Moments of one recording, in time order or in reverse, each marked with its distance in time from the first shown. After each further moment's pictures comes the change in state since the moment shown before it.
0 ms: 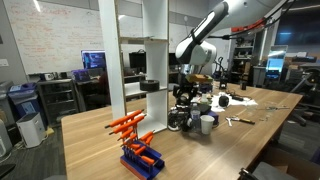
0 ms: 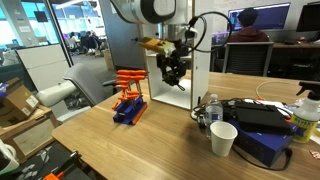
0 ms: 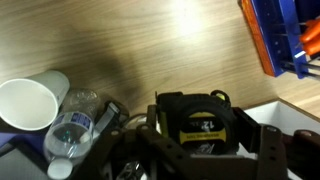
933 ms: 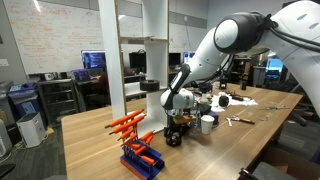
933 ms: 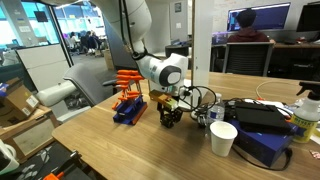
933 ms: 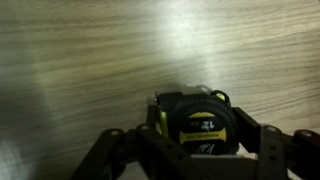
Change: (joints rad) arm 0.017 0.618 0.060 0.284 0.000 0.087 -0.048
